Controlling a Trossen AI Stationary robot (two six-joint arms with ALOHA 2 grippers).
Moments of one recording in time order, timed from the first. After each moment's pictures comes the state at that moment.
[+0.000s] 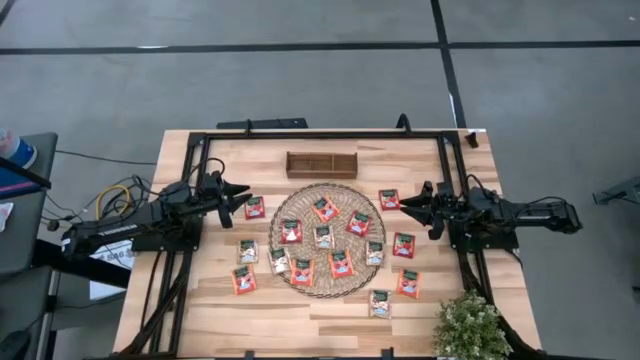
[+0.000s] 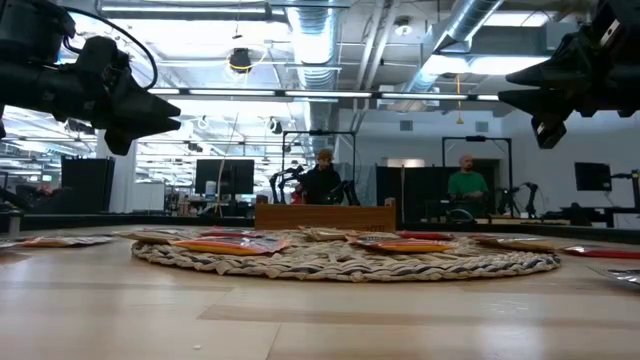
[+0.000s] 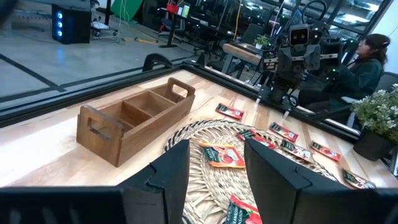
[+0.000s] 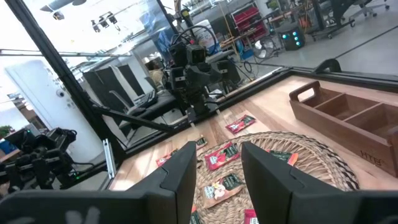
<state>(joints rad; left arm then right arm) 0.31 0.10 0.00 0.03 -0.03 -0.33 0.01 0.01 0.00 0.03 0.08 0.42</state>
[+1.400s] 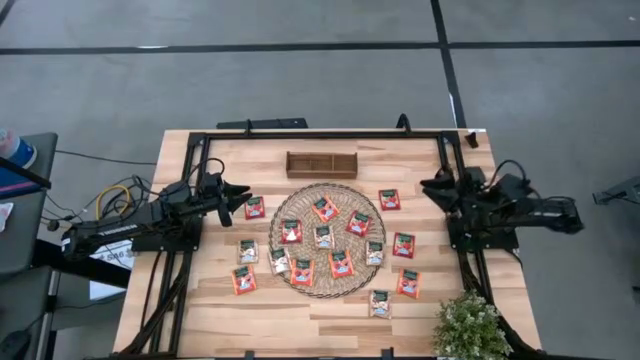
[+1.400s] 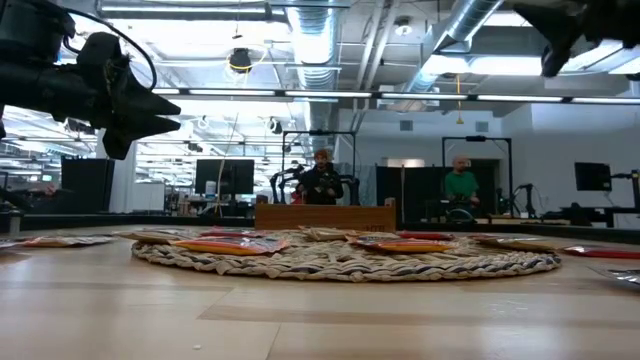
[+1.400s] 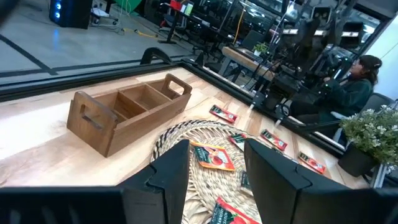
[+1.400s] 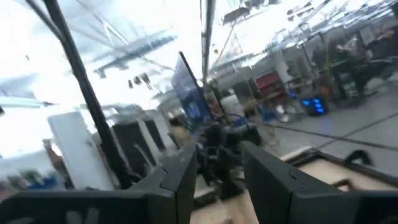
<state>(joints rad) 0.31 0.10 0.00 0.03 -0.03 -0.45 0.00 0.05 0.26 0.08 0.09 0.32</state>
